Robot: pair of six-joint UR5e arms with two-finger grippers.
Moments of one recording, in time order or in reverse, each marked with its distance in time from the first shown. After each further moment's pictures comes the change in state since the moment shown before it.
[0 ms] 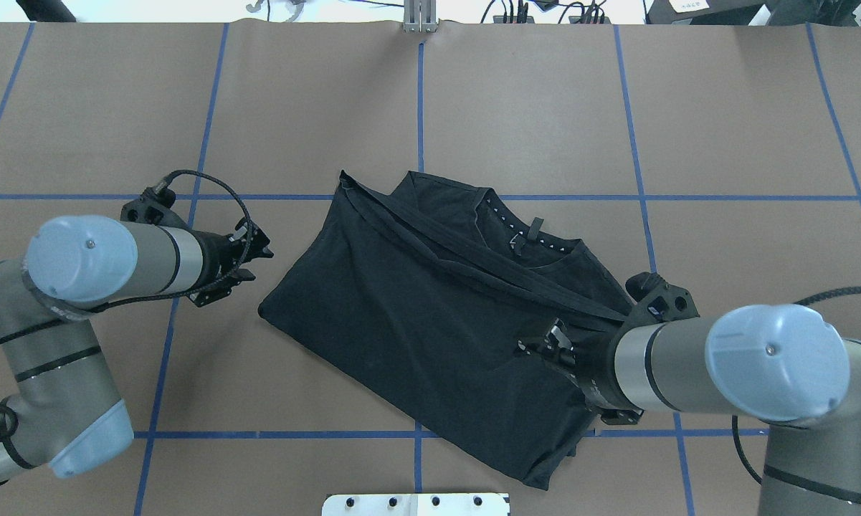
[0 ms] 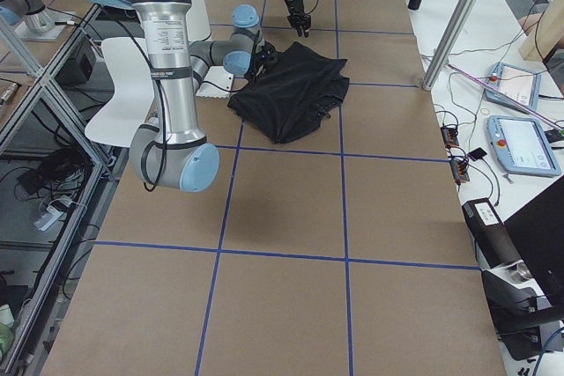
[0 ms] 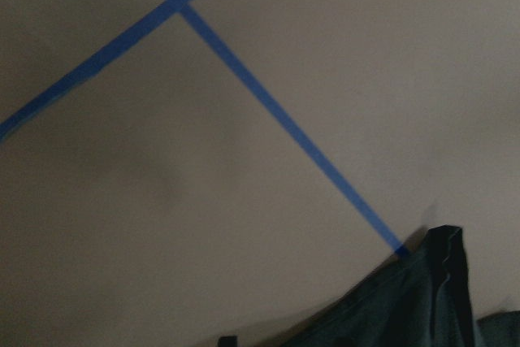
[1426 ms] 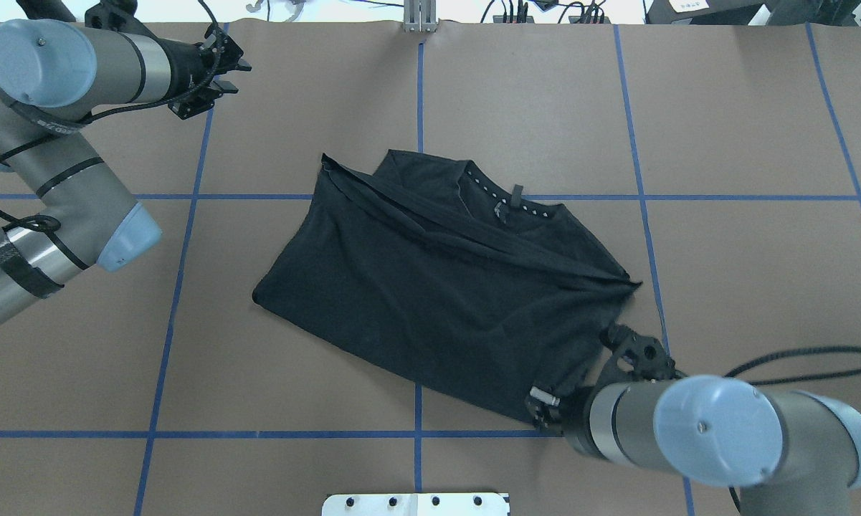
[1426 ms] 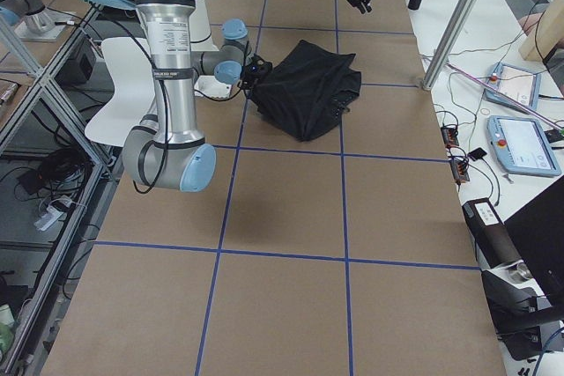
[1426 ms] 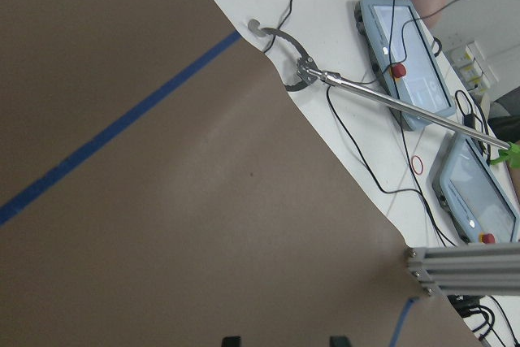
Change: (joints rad) left arm -0.401 -0.285 0.312 -0.219 -0.130 0.235; right arm -0.305 -0.110 0.035 0.002 -0.141 0.003
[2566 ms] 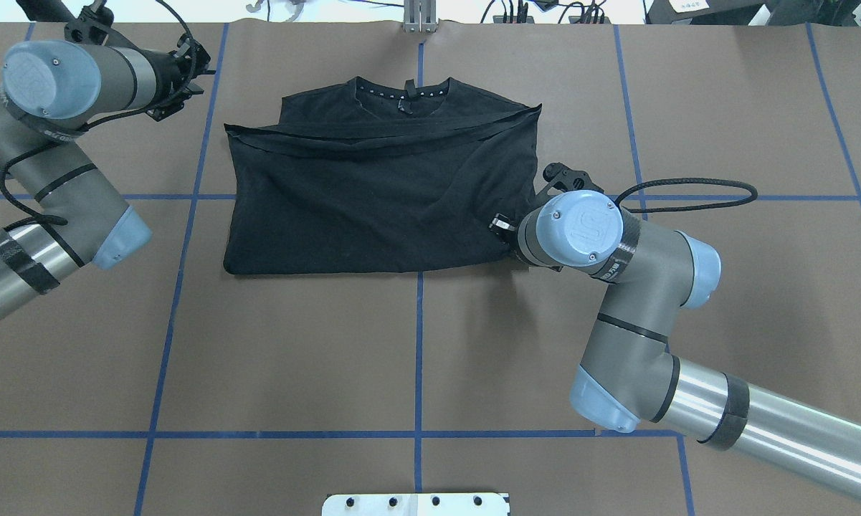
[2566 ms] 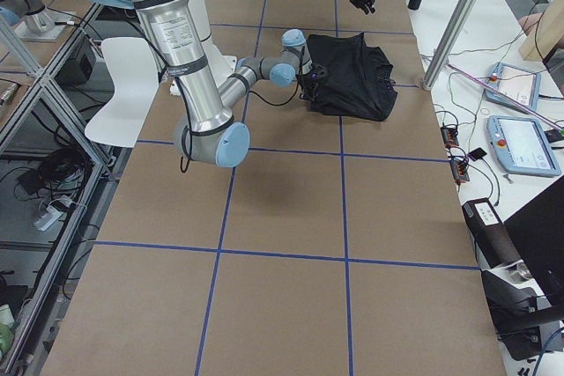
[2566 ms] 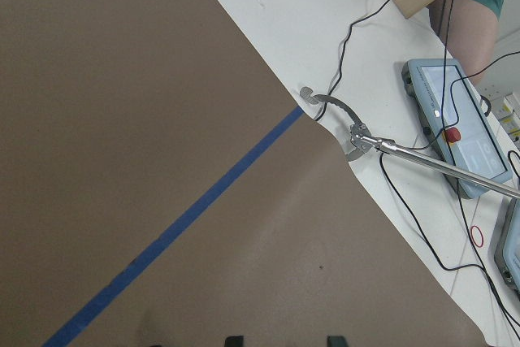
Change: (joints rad) left arm -0.016 0.014 0.196 -0.089 0.147 0.004; right arm 0.456 0.410 -0.569 0.014 -0.007 -0.312
